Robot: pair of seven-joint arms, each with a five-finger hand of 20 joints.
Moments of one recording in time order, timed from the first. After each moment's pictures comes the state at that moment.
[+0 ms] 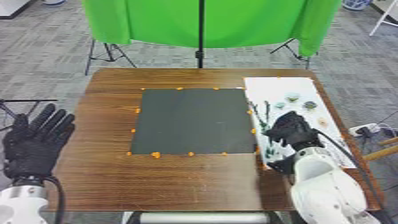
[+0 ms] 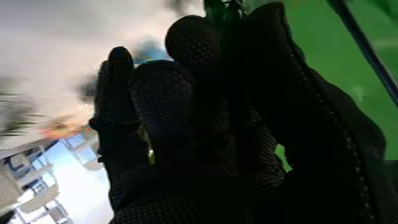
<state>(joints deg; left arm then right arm) 133.3 -61.4 -107.6 -124.8 14.2 11.3 17.4 -106.1 -61.7 78.2 -124.8 -121.3 3.2 39.8</state>
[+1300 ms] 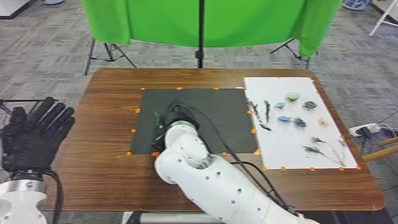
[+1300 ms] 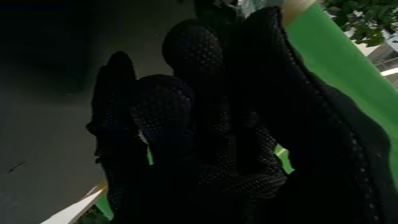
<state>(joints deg) 132.5 -56.1 -106.4 -124.2 11.3 11.3 20.8 -65.7 -90.5 36.4 -84.2 -120.0 14.6 55.5</state>
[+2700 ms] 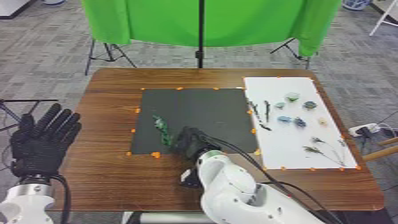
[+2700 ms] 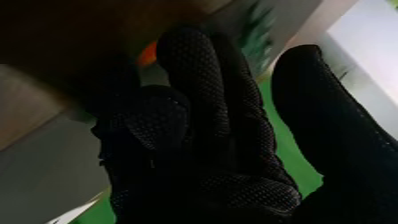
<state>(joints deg) 132.1 -59.0 -104.5 -123.8 11.9 11.1 19.8 -73.8 -67.0 31.4 -109.2 -111.6 5.4 48.3</state>
